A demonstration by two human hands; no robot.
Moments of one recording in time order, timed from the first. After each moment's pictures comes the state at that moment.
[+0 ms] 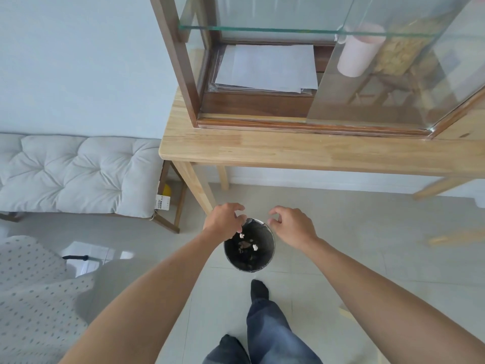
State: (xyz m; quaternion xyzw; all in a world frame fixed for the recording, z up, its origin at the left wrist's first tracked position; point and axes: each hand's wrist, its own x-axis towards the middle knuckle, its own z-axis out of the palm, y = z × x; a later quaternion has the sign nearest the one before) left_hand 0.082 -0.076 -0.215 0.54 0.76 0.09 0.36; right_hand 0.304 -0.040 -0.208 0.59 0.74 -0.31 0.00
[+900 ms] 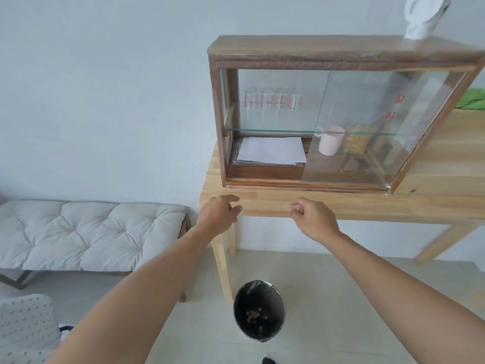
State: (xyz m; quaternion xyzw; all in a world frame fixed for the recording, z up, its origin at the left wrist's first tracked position) left_hand 0.019 -0.077 -0.016 0.60 0.75 0.22 0.21; right_hand 0.296 -0.031 -0.021 0.61 0.75 -0.19 -0.17
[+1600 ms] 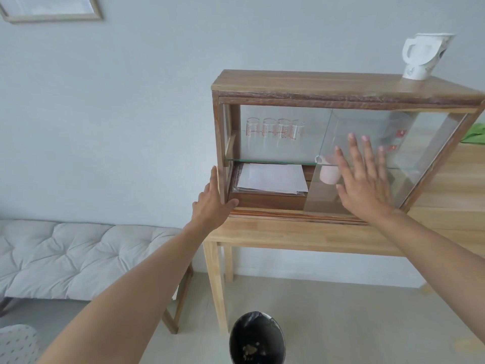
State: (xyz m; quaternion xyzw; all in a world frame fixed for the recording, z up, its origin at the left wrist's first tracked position) left_hand -0.012 -0.006 0.029 0.58 0.75 0.29 0.14; right_hand 0.372 0.085 0.086 0.49 0.79 0.32 -0.20
